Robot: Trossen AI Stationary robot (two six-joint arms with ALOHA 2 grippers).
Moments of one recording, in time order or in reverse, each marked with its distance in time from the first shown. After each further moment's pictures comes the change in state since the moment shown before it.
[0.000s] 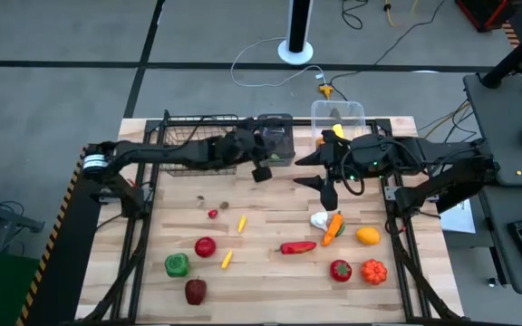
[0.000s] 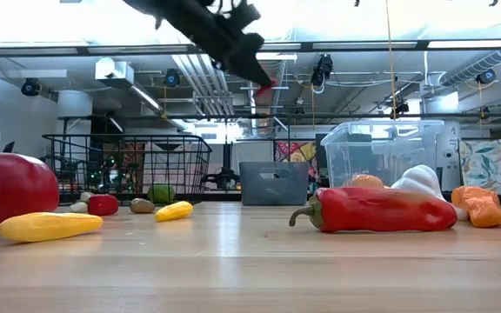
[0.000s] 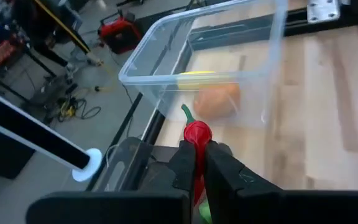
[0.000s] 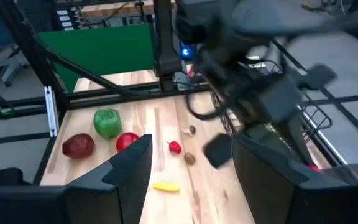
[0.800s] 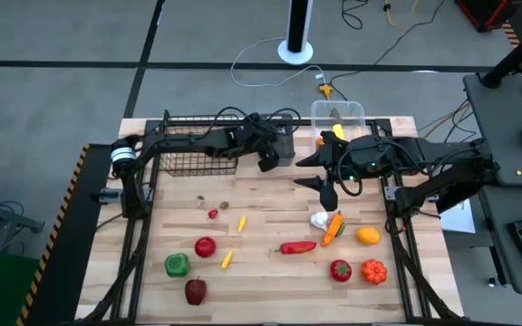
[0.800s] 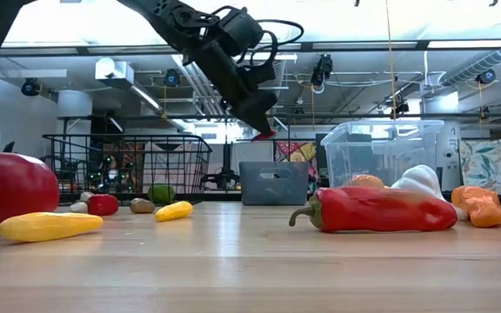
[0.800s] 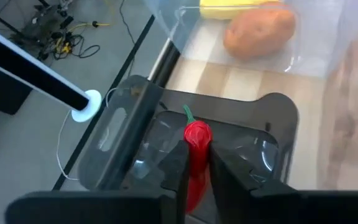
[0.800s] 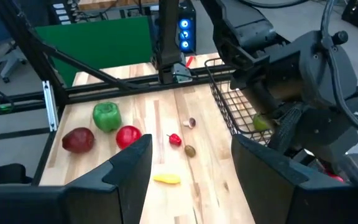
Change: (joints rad) left arm 0.116 0.221 0.139 -0.145 0.015 -0.067; right arm 0.000 0.003 0.000 -0.030 -0.001 0.027
